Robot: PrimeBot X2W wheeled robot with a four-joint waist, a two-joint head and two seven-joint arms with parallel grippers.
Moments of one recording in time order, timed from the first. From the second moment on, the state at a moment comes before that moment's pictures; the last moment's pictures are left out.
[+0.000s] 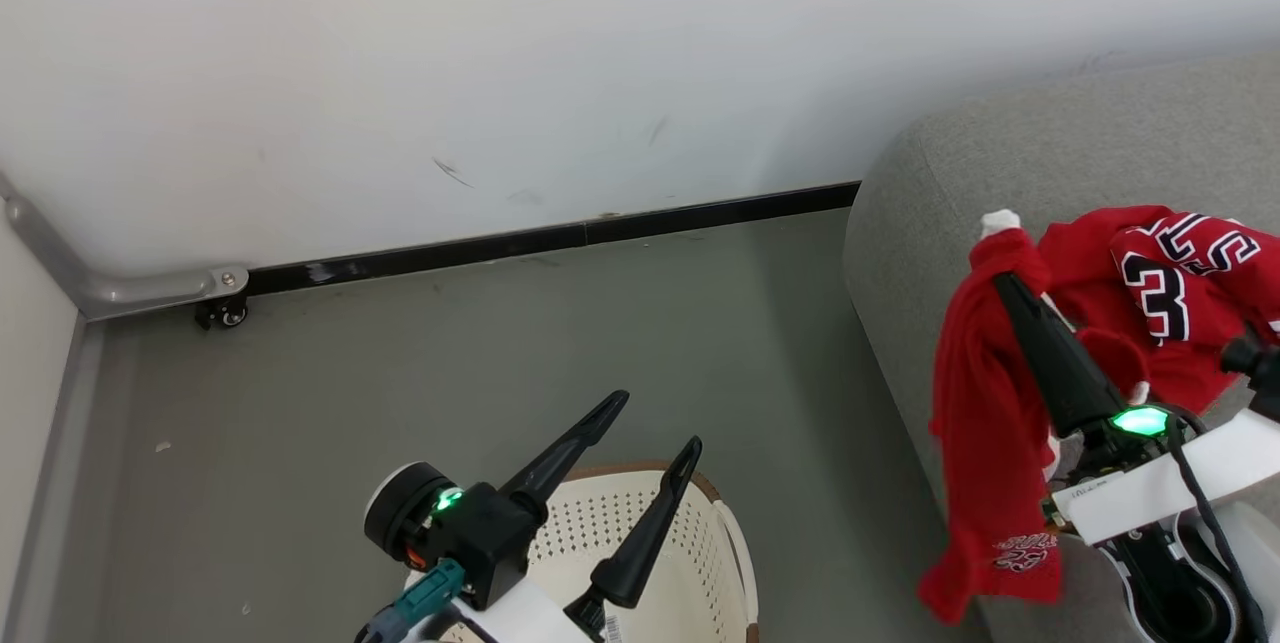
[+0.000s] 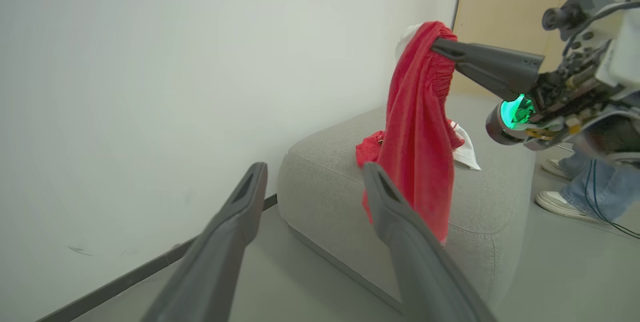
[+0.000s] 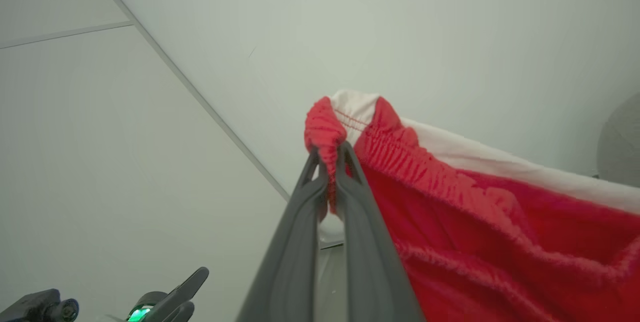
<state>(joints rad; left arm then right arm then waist) -0.18 0.18 -0.56 0.09 -0.30 -0.11 -0.19 -0.23 -0.52 0.46 0.04 1.21 0.13 -0.20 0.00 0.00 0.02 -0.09</state>
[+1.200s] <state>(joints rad) -0.18 0.14 -0.69 0.13 -0.35 -0.12 -0.21 -0.16 -0.62 0.38 0.03 1.21 0.13 -0.23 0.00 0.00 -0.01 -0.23</state>
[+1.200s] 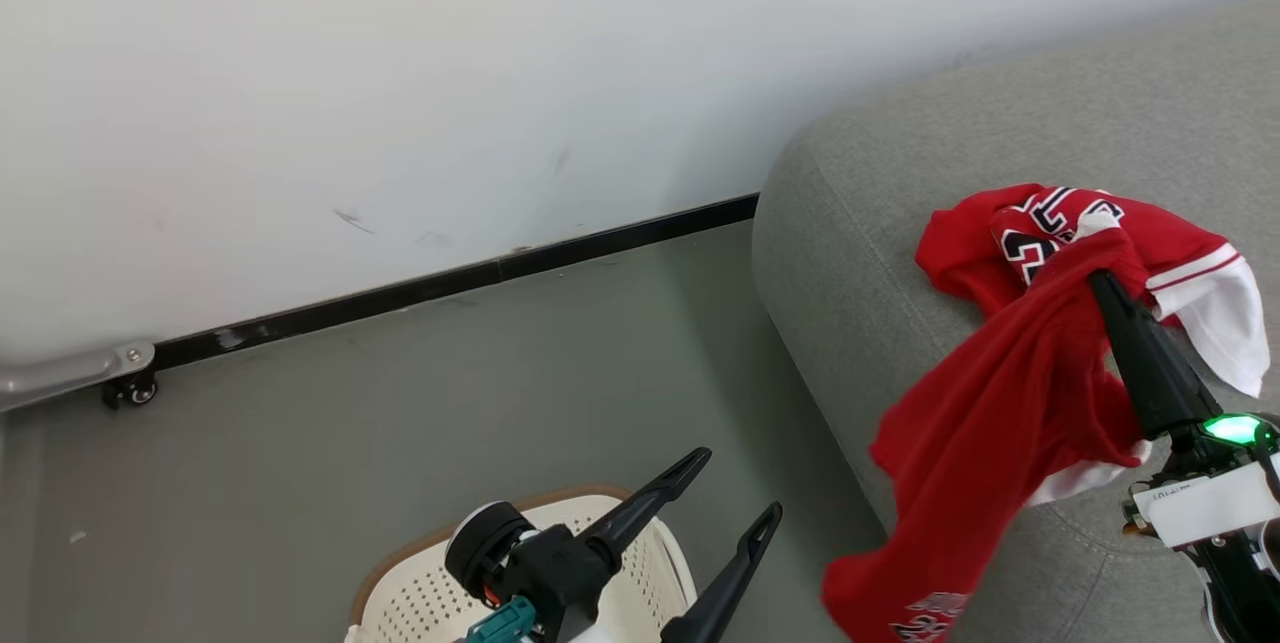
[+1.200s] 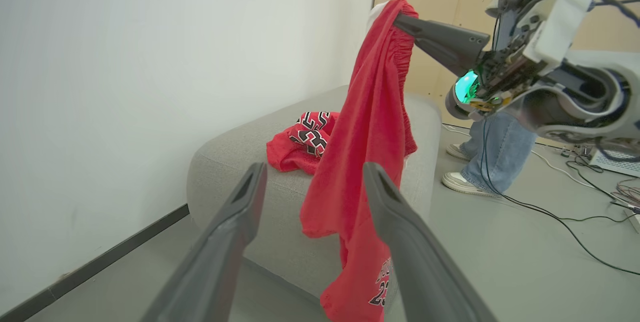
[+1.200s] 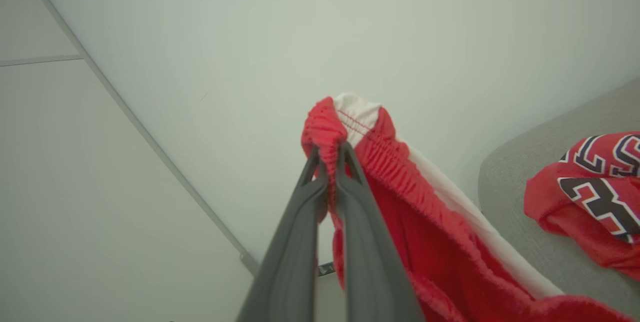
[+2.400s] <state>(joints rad) -0.20 0.17 -0.65 0.09 -0.34 -0.10 -0.21 -0.70 -0.72 0.14 0.31 1.17 0.13 -0.16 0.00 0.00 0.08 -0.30</state>
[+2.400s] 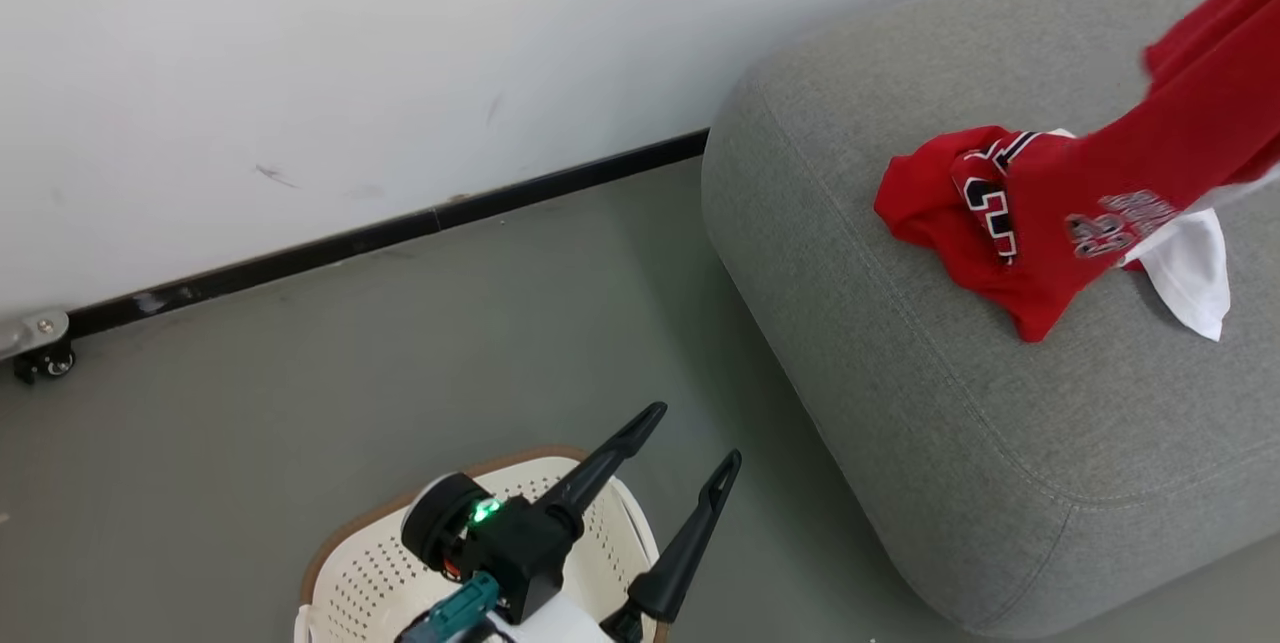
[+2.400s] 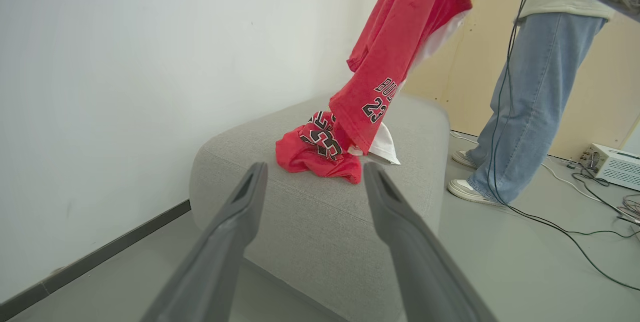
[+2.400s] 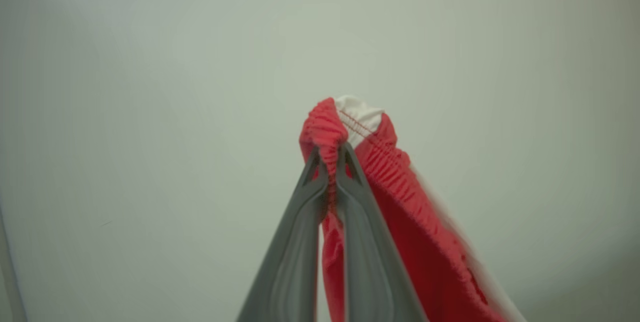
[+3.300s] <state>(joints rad) -0.32 0.21 -0.64 -0.03 -0.28 -0.10 -0.12 -0.91 -0.74 0.13 0.71 0.96 0.13 -0.16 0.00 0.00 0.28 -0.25</state>
